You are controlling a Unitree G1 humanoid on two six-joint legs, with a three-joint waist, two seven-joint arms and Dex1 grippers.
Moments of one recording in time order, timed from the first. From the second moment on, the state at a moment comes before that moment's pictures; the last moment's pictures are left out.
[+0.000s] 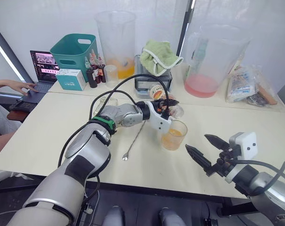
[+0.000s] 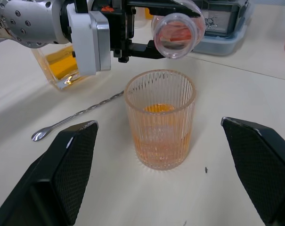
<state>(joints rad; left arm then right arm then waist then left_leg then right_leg) -1.32 0.23 -0.61 1.28 0.75 -0.96 0.03 0.22 -0.65 -0.33 -0.88 0.89 0.69 0.24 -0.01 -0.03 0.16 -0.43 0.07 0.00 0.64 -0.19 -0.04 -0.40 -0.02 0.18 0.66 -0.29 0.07</state>
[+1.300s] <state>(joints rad) -0.43 1.04 0.45 0.14 -0.69 0.68 -1.14 -0.15 -0.87 -0.27 -0.53 0.89 0.69 0.88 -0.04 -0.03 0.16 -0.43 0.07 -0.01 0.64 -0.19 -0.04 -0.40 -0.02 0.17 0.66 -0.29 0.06</state>
